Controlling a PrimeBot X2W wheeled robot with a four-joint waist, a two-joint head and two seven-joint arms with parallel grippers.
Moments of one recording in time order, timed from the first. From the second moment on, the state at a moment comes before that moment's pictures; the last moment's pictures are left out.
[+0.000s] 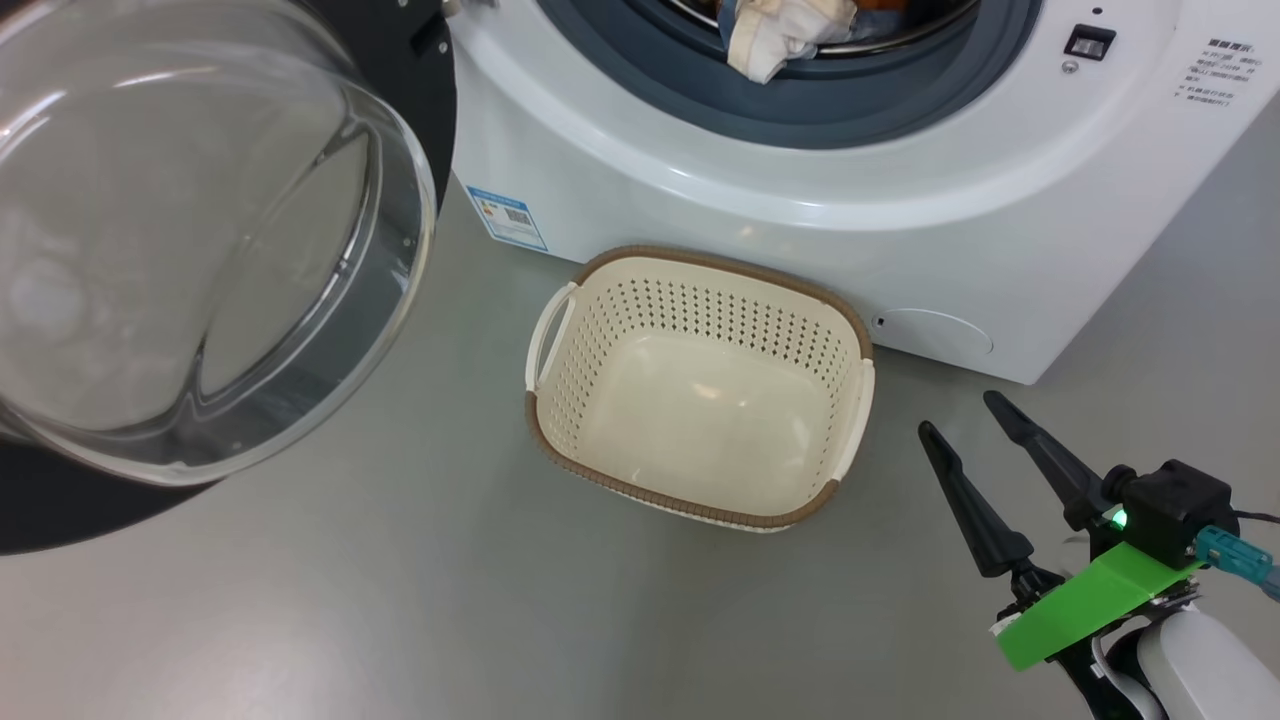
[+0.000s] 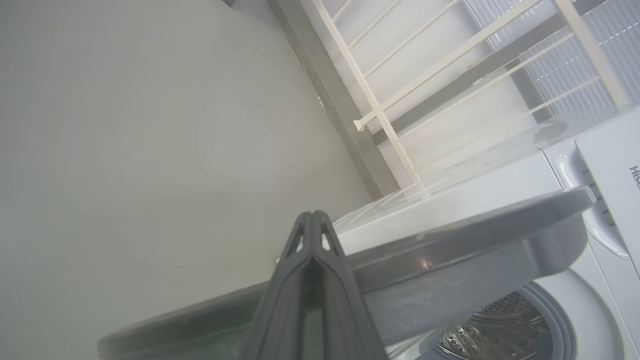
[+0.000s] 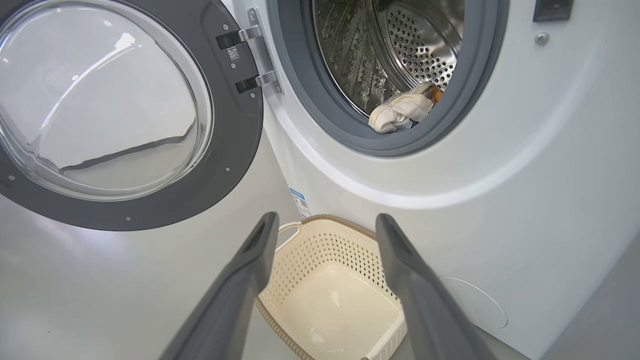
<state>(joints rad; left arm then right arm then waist) -0.61 0.75 0.22 0.65 -1.52 -0.12 0.54 -0.23 -0.41 0.33 0.15 0.50 0.13 -0.25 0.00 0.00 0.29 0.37</state>
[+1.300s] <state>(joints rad) -0.42 0.74 0.07 0.09 -1.62 -0.12 0.97 -0.14 -0.33 0.24 0.16 0.50 0.13 -0.25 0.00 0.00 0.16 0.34</state>
